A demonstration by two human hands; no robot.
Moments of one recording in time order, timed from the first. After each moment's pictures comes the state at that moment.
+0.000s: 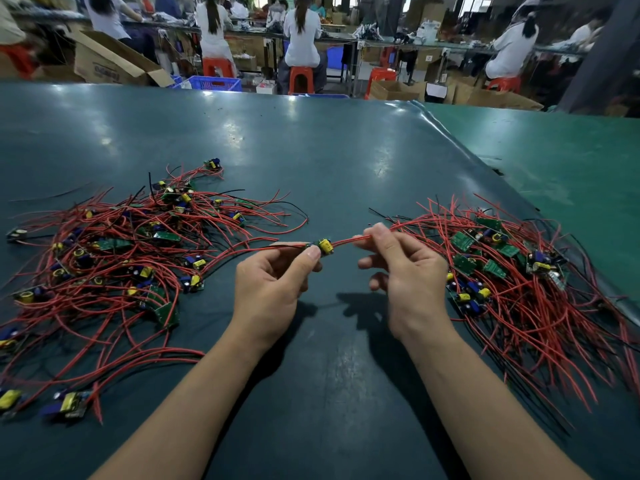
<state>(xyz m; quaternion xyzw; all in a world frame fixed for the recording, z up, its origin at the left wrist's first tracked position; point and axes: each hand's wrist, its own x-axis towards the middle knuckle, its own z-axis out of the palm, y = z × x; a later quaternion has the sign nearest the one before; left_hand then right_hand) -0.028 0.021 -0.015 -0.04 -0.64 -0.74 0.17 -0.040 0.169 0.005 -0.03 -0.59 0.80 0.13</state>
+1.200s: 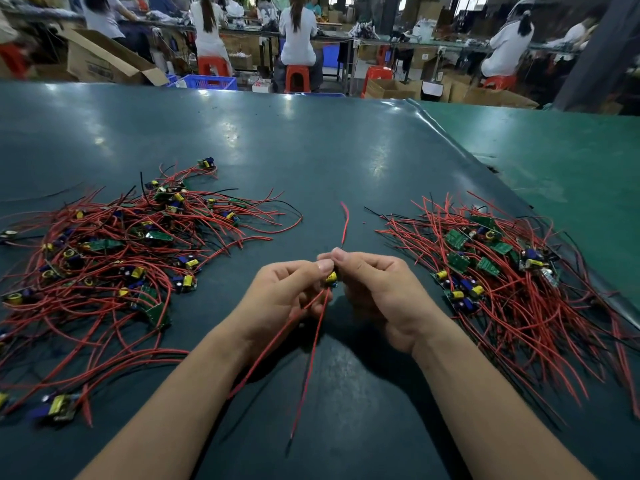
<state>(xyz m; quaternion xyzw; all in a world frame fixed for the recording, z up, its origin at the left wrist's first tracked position) -0.019 0.025 0.000 -0.04 -0.56 -0.82 -0.12 -0.031 0.177 0.009 0.03 -0.63 0.77 -0.14</state>
